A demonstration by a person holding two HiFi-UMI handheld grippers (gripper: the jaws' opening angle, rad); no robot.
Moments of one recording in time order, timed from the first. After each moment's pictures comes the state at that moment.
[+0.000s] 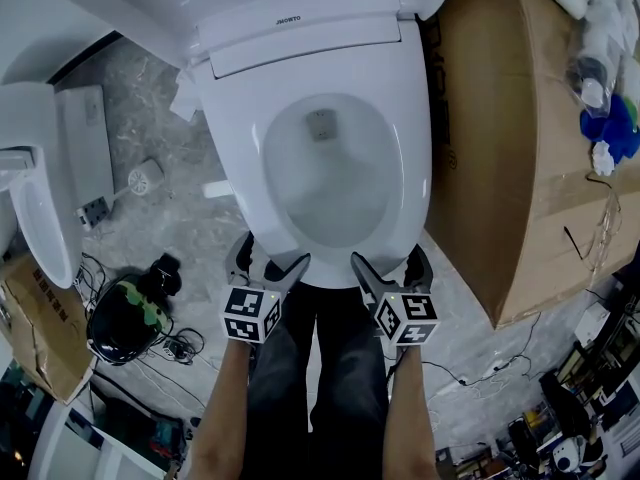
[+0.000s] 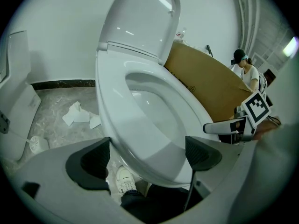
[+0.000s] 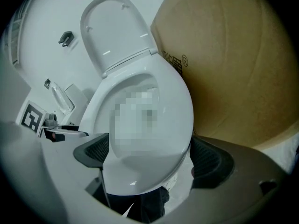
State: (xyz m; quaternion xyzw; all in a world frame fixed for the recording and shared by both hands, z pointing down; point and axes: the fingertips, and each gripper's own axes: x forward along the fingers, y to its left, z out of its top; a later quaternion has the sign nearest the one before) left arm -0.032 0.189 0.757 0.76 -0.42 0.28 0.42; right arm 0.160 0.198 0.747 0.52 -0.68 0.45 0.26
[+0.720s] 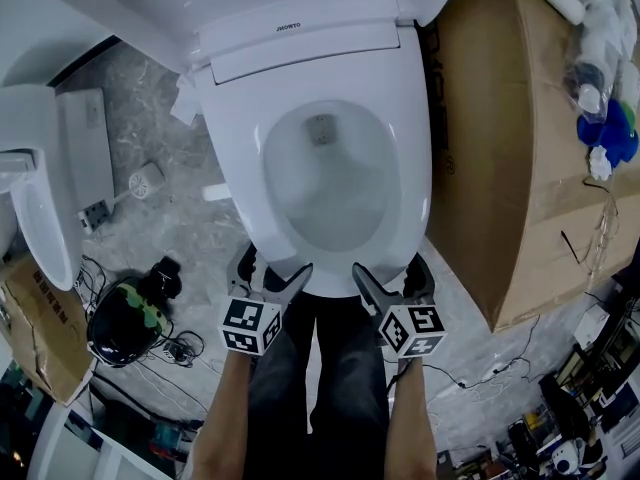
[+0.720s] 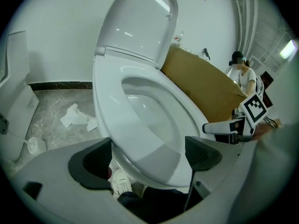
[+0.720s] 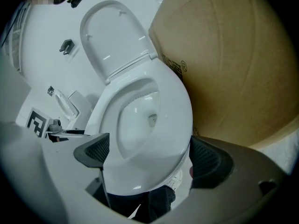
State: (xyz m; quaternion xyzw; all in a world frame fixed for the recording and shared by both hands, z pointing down) left arm -0.025 0.187 0.736 0.77 -0.41 0.26 0.42; right arm 0.159 0.197 0.725 0.52 -0.68 0.46 0.23
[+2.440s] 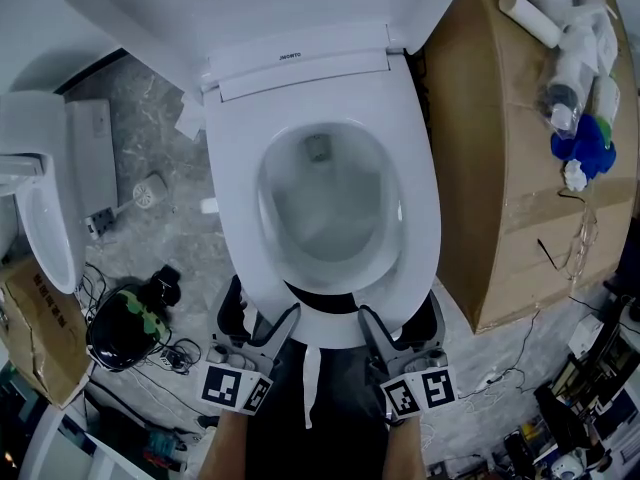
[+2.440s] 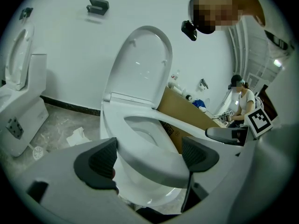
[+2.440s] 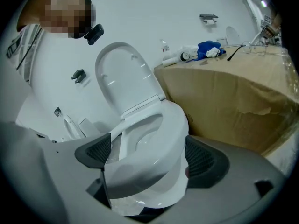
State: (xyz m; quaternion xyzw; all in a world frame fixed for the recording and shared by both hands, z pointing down) left arm -0.043 0.159 0.579 0.78 -0.50 0.13 0.36; right arm 0.155 0.161 0.565 0.57 -0.72 0.39 0.11
